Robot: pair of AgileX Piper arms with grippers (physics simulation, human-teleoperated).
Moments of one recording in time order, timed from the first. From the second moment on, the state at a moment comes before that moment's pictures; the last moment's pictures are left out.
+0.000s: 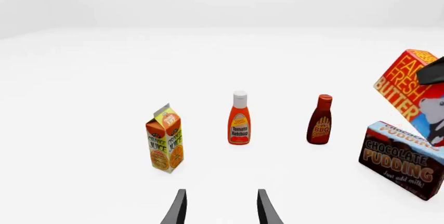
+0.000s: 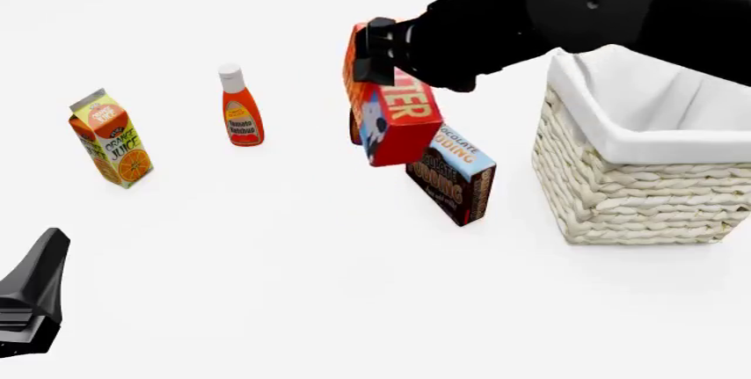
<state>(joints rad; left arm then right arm) 0.00 0.01 0.00 0.00 0.00 0.69 1.52 -1.39 0.59 0.42</state>
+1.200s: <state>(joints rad) 0.00 0.01 0.00 0.00 0.00 0.27 1.61 -1.66 0.68 0.75</state>
